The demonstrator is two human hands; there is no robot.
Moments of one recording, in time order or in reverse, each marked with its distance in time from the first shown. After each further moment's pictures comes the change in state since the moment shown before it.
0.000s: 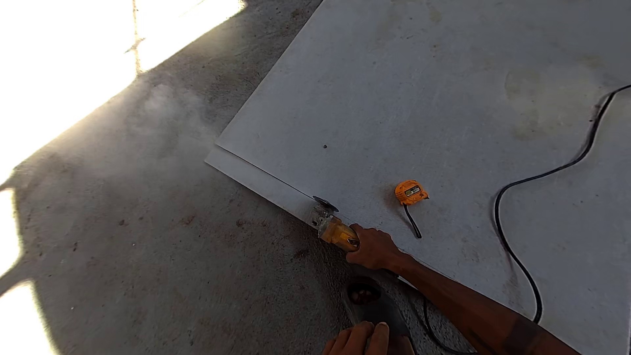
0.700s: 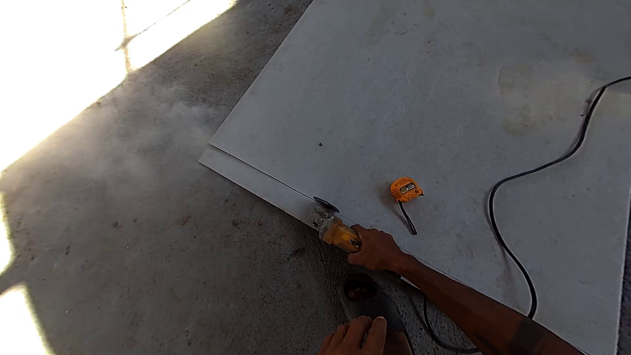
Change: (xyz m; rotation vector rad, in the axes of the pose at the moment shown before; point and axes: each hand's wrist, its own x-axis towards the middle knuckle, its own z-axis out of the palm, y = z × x) left_hand 0.005 0.002 0.000 -0.002 -0.023 0.001; right_hand -0.010 0.012 0.000 0.016 -0.010 0.019
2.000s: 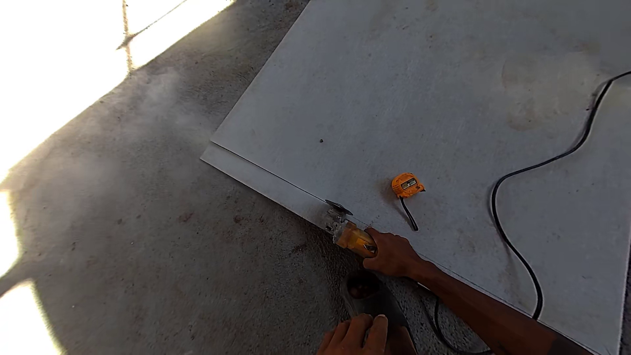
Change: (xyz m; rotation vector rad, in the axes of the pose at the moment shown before) left_hand -0.006 0.002 0.001 0.024 0.022 0.003; right_hand -0.020 0.030 0.010 -0.043 0.015 0.011
